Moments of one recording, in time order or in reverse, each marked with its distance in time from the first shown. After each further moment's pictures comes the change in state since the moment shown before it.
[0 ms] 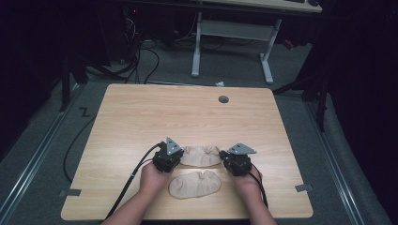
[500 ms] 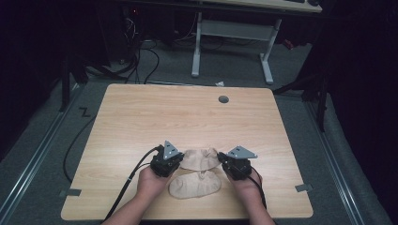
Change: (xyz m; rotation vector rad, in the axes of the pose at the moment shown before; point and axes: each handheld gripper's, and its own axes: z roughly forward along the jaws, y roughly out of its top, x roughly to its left) left arm -0.007 -0.001 -0.023 -0.029 -0.048 0.005; right arm 0.014 0.003 -0.017 -0.048 0.023 -0.028
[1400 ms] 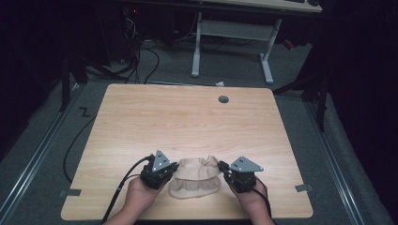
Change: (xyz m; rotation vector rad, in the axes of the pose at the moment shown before) left arm -0.014 -0.019 -0.047 0.014 -0.060 0.024; right arm 0.021 -0.008 -0.040 -0.039 0.048 -0.072
